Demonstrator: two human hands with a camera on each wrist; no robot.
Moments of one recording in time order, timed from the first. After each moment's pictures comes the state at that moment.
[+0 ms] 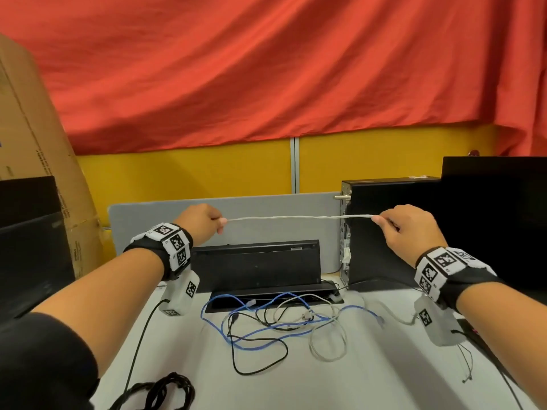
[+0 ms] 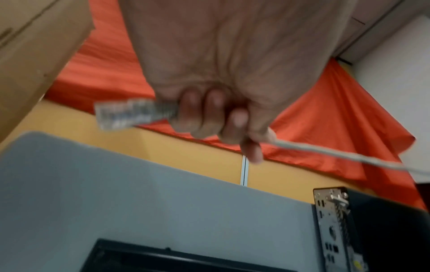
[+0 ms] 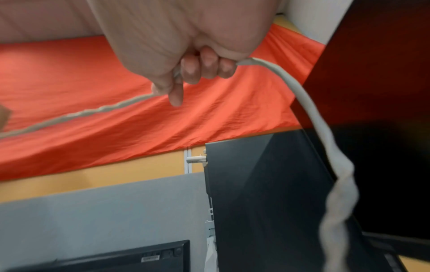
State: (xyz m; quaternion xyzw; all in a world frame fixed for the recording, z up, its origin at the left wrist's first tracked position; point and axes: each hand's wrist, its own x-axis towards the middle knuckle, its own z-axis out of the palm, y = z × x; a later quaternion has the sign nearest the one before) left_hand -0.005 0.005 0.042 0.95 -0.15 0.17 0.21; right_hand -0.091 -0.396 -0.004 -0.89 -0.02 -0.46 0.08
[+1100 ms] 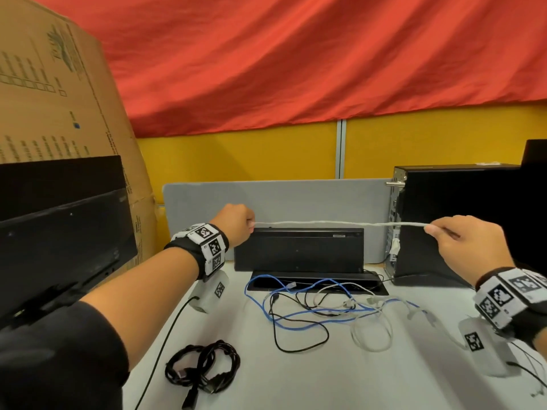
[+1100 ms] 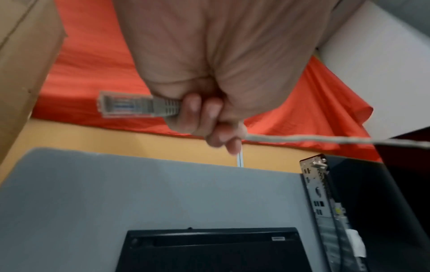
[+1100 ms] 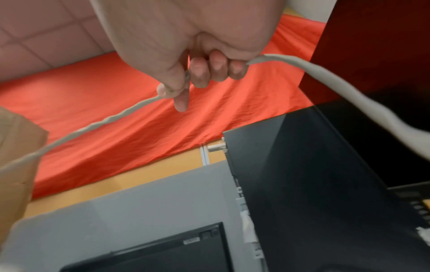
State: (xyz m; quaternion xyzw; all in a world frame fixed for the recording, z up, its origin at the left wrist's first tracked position) left_hand -0.029 0.031 0.013 0.97 -0.14 0.16 0.12; right_hand -0.089 -0.379 -0.040 -0.87 0.00 -0.48 0.14
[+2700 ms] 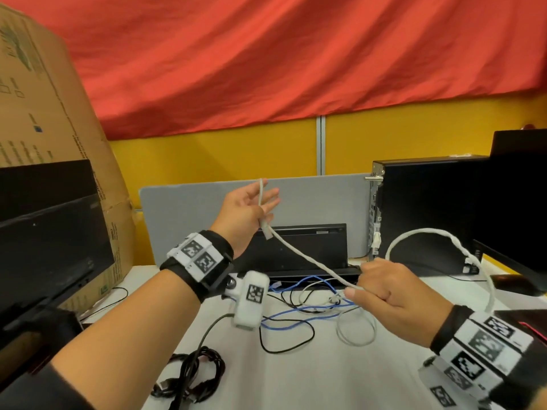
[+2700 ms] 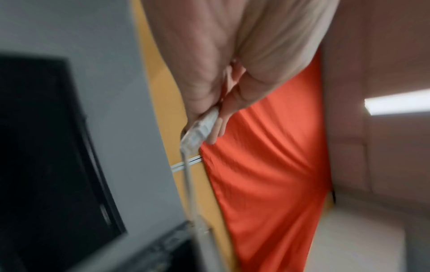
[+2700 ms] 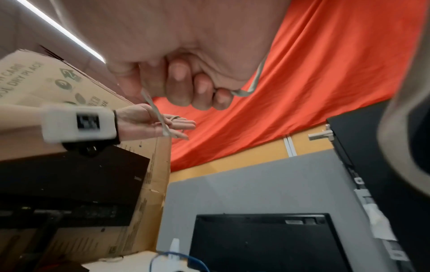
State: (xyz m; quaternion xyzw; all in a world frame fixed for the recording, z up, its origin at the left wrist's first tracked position) left_hand -0.071 -0.037 0.020 0.64 -0.20 0.07 0.73; right_hand -0.163 -0.286 -0.064 -0.87 -0.33 -0.30 0.21
